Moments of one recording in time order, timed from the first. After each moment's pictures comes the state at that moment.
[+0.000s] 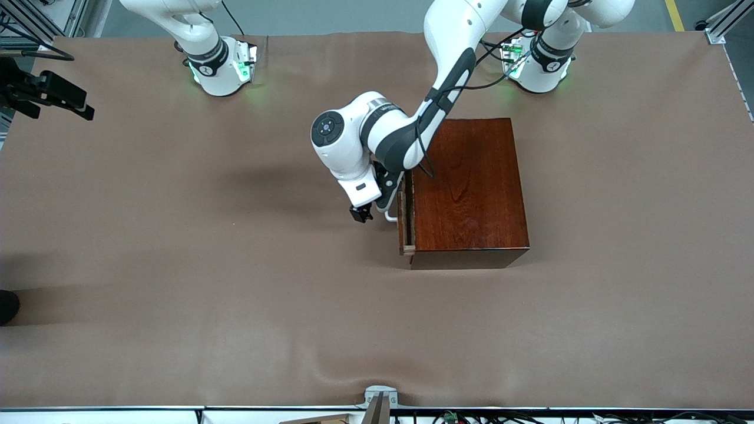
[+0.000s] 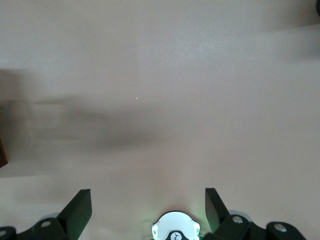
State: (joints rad) left arm -1.02 0.89 0.20 -1.12 0.02 1.84 -2.06; right arm 0.03 -0.02 -0.02 -1.41 0.04 1.27 0.08
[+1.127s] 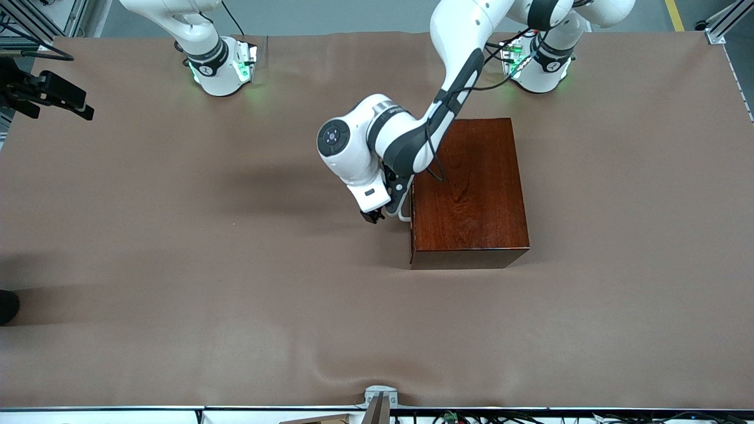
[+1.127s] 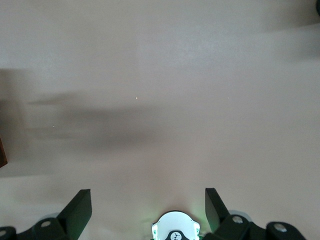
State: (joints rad) left arm -1.00 0.85 0.20 -1.11 0.02 1.76 -1.95; right arm 0.03 -0.02 -0.02 -1.41 0.04 1.27 0.08
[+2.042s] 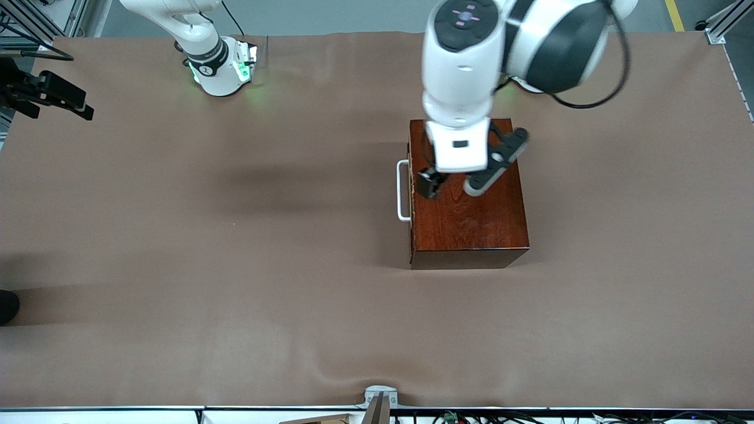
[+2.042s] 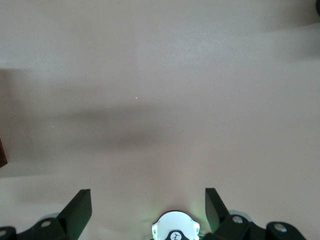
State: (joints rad) left arm -0.78 0.44 0.21 -1.12 0.02 1.54 -1.31; right arm 0.03 -0.02 -0.02 -1.41 0.04 1.27 0.08
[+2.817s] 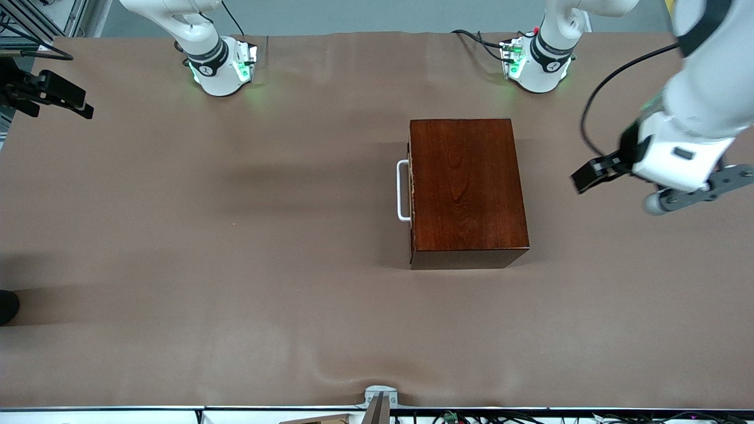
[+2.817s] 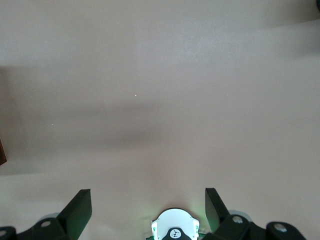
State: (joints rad) left arm -0.41 0.29 0.21 -1.12 -0.04 1.36 -0.48; right arm 0.03 -0.02 -0.02 -1.41 0.04 1.26 0.08
